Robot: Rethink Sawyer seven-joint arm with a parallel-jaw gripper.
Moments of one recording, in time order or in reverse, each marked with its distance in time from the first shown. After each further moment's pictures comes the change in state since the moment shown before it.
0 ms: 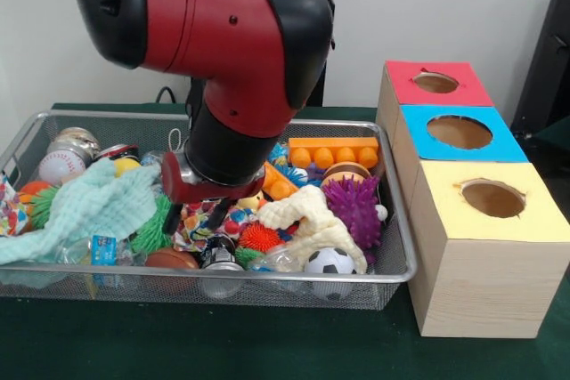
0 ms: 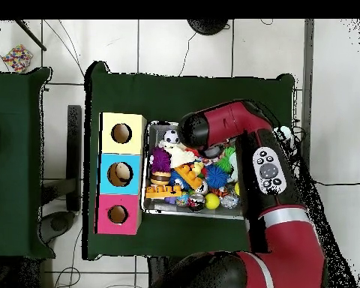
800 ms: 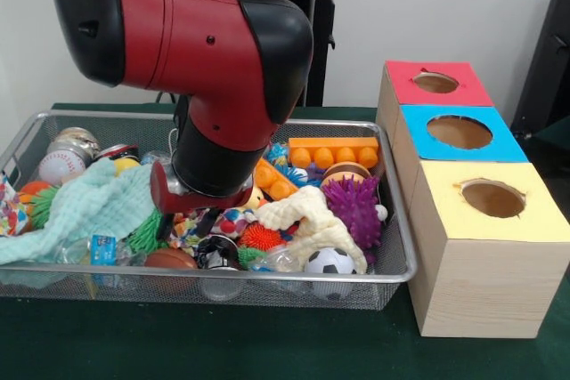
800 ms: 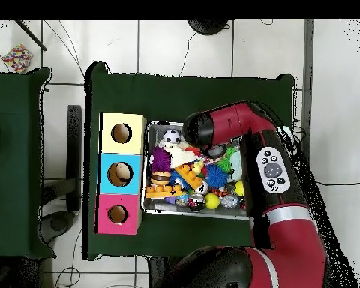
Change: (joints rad) arm -0.014 0.027 0.000 -0.024 0.000 0.000 0.000
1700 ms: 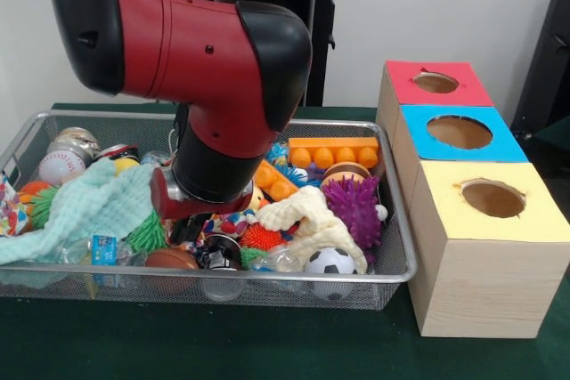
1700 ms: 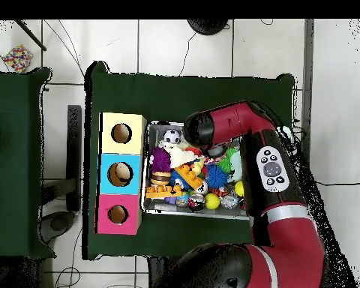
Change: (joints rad) arm 0.000 0.012 0.000 -0.014 0.000 0.000 -0.001
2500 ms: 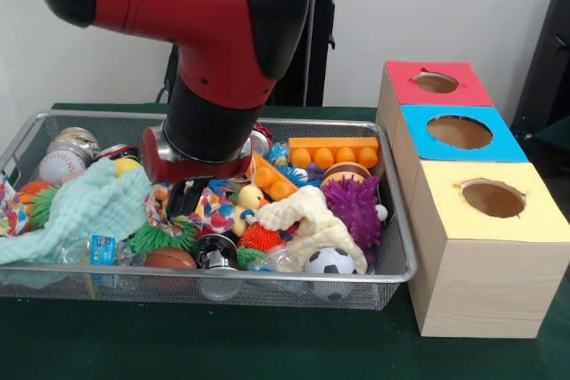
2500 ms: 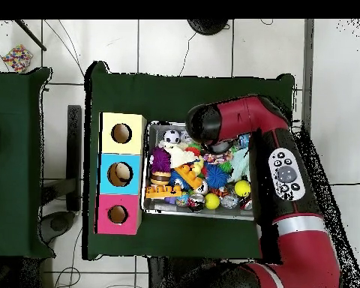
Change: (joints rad) arm -0.023 -0.107 0.009 0.033 0.106 0.043 -0.066
